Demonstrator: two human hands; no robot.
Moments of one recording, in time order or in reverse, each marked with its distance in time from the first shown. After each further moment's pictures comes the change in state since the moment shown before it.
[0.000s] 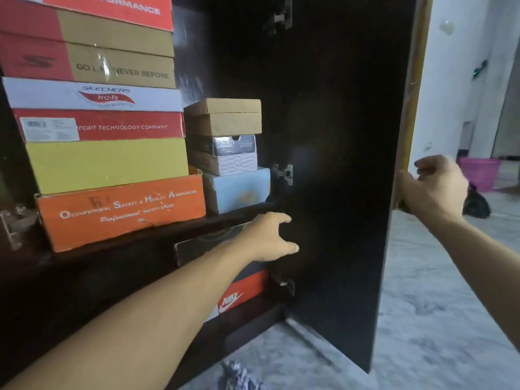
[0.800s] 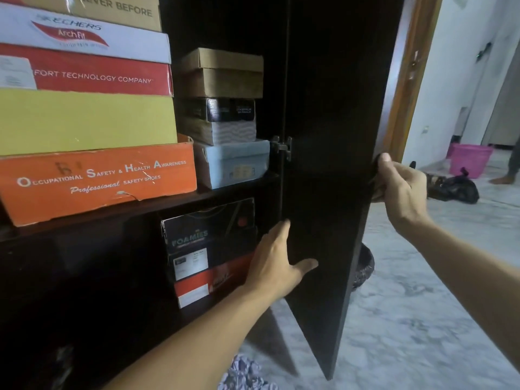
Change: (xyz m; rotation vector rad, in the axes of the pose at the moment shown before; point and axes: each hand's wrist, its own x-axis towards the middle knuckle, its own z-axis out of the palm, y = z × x) left_hand -0.009 -0.038 0.104 -0.219 0.219 0.028; right_hand -0.033 0.022 0.068 0.470 -0.290 -0.074
